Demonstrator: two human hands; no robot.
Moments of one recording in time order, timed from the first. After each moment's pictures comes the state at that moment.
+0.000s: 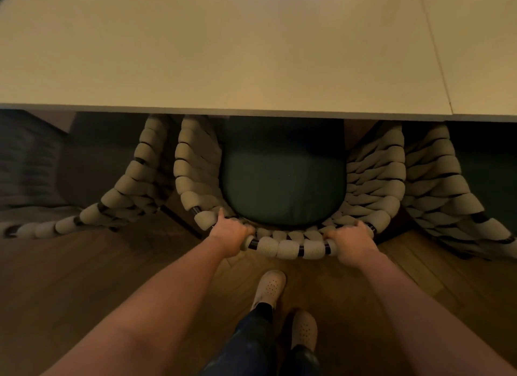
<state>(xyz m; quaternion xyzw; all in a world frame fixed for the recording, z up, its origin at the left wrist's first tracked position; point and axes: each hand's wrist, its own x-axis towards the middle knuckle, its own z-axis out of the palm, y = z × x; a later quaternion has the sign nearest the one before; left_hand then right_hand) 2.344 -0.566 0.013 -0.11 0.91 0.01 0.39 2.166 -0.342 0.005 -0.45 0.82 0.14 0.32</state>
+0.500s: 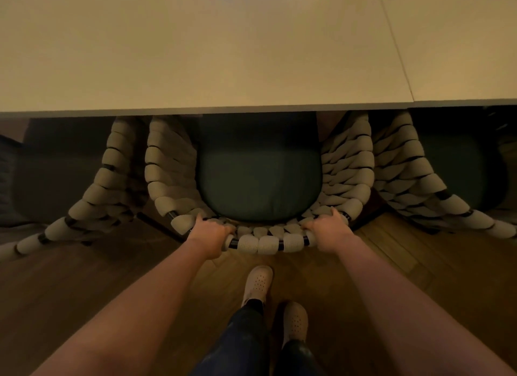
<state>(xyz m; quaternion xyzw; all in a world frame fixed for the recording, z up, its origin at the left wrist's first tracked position) 2.351 -0.572 0.008 -0.11 0.92 0.05 0.38 2.173 -0.353 0.011 -0.45 0.81 0.17 0.33</state>
